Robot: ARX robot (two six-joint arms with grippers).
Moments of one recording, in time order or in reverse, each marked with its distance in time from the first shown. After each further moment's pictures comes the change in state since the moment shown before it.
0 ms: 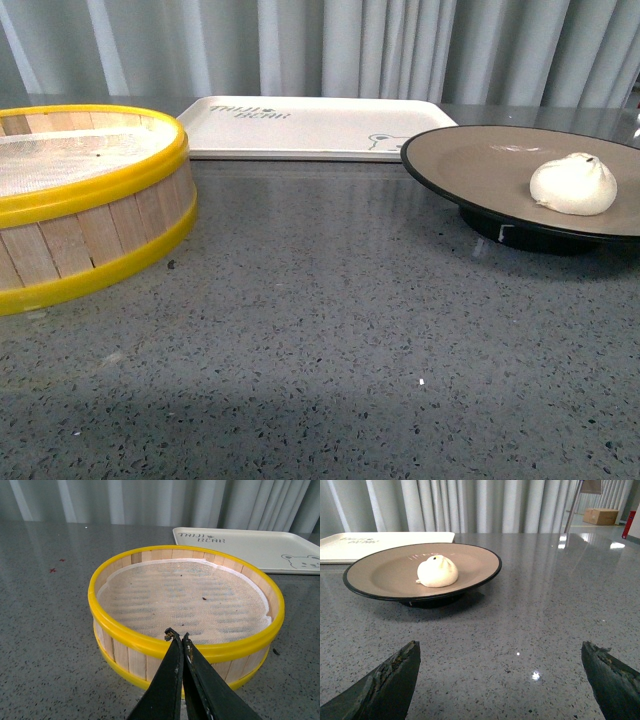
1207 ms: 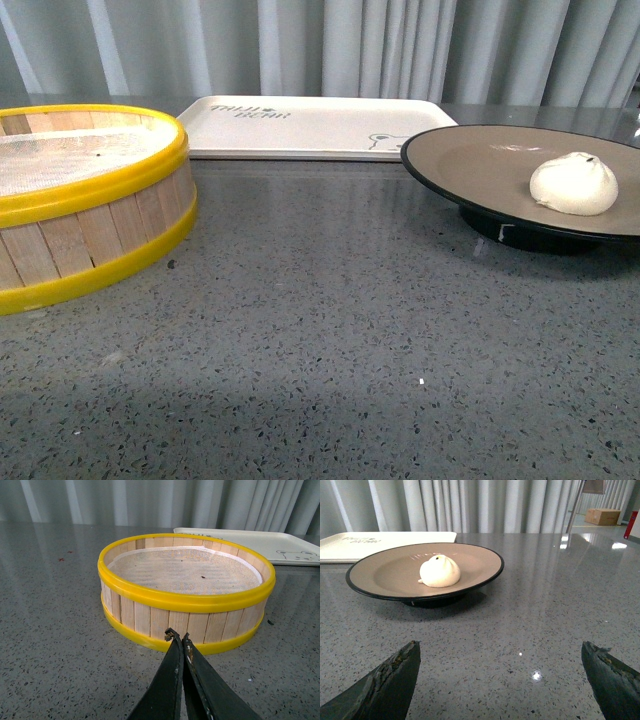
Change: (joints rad) left arm 0.000 -0.392 -0.164 -0.191 0.000 0.000; right arm 0.000 0.000 0.000 0.000 0.000 0.000
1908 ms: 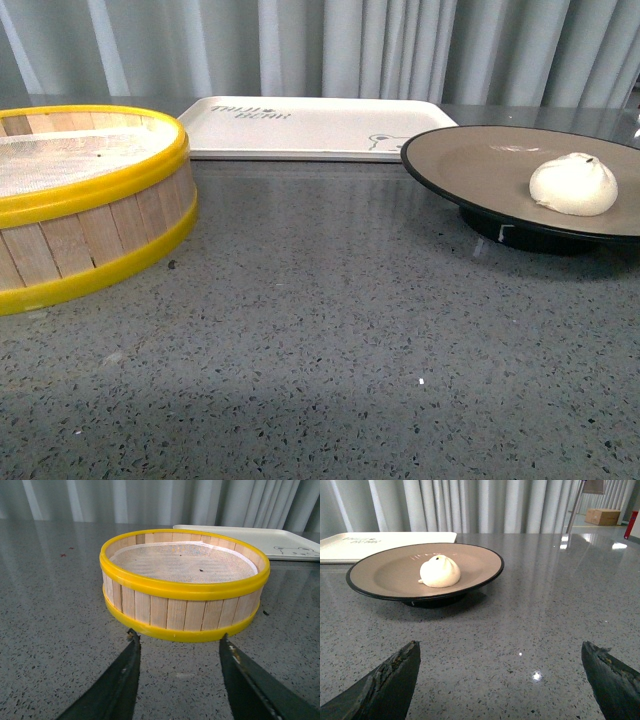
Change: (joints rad) left arm 0.000 -0.208 0.000 -0.214 0.000 0.000; right arm 0.000 0.000 0.000 0.000 0.000 0.000
